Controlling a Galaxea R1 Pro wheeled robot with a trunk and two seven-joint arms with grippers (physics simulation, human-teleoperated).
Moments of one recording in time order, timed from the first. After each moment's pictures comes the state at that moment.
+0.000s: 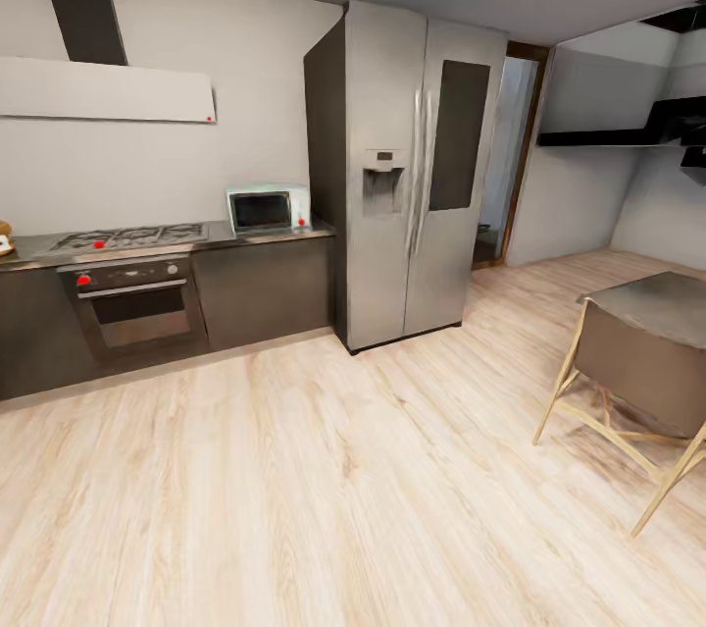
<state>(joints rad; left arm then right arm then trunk) 0.00 0.00 0.00 0.00 0.00 0.00 0.00 0.00 0.00 0.00 0.00 0.00 0.00 0.00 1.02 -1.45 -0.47</state>
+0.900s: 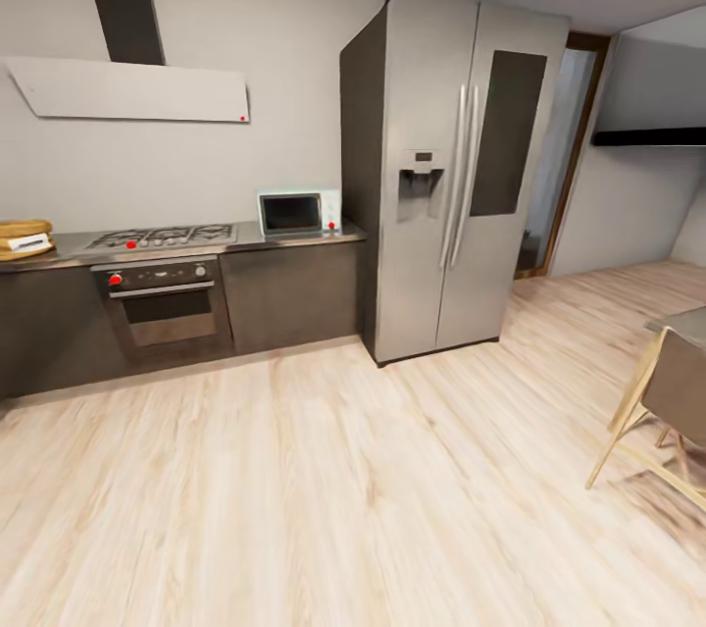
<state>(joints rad) -0.03 0.01 0.00 -0.03 -0.01 -0.01 0.00 -0.01 -0.04 -0.01 -0.06 0.00 -0.16 -0.01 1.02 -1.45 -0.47</state>
